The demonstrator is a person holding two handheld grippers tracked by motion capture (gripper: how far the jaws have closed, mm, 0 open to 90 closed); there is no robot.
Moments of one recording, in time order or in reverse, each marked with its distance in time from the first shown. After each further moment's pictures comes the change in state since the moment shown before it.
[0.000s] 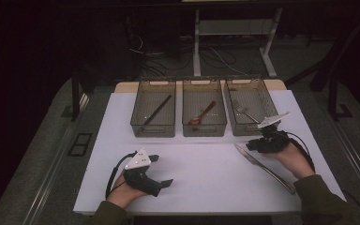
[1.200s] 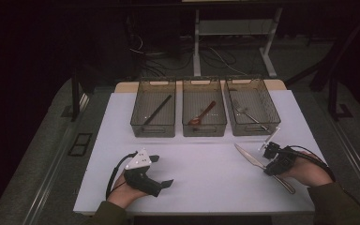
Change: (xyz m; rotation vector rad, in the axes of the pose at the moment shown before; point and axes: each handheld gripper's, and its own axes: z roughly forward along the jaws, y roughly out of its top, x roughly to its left) left arm 0.000 0.000 0.001 0.011 -0.005 0.004; right arm 0.024 -0.029 -0.004 0.481 -0.084 -0.126
